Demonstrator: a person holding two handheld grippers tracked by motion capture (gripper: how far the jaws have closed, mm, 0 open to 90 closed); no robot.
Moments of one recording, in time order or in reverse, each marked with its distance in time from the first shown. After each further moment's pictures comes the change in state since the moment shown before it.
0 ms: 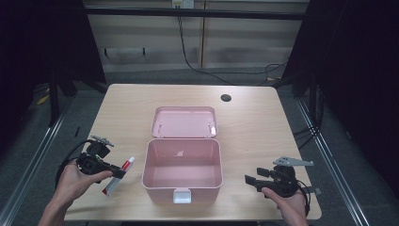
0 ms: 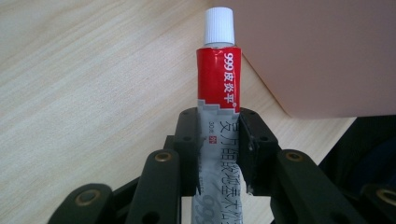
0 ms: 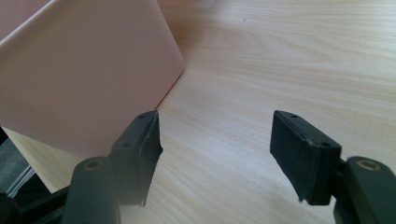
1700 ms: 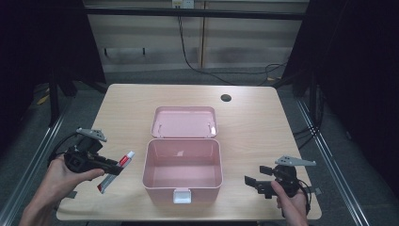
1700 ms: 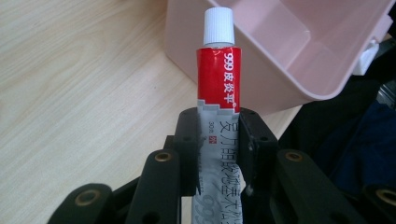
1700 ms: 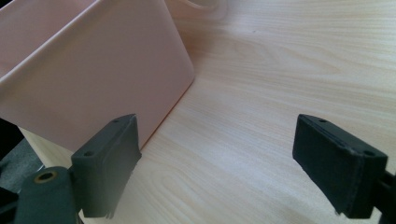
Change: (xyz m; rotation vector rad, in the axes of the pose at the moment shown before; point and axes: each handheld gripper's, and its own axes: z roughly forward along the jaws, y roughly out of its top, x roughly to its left) left arm -0.041 0.014 -0.057 -0.057 -0.039 0.169; right arm -0.001 0.002 -0.003 -0.034 0.045 -0.010
